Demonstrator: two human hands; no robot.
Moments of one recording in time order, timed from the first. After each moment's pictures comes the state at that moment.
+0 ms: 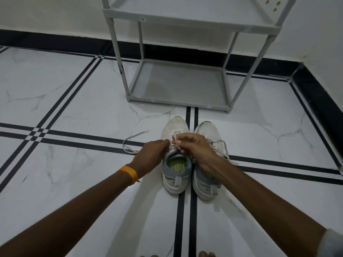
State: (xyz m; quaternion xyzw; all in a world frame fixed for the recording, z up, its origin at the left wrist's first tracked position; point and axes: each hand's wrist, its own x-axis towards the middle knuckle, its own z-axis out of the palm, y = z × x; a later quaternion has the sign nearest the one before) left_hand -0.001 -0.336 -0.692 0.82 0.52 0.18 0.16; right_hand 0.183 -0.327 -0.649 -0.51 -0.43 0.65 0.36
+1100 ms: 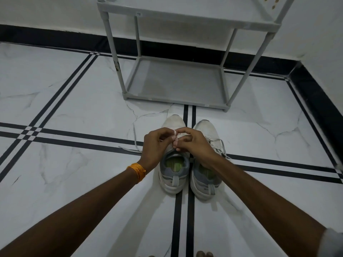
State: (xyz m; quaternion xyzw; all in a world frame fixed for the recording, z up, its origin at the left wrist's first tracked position) left_hand 0.031 -0.331 -0.675 0.61 0.55 0.46 0.34; right_hand 0.191 -0.317 -0.656 -0.50 -0.53 0.59 0.34
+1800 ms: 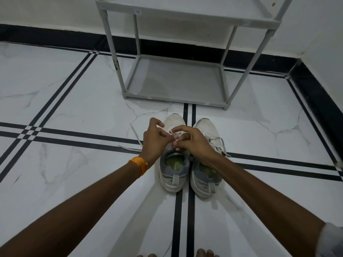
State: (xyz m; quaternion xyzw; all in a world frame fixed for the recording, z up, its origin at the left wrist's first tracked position) left_hand 0.034 -0.322 -0.668 0.54 0.62 0.42 0.39; right_hand 0.189 -0.316 -0.649 -0.52 -0.59 0.54 0.30
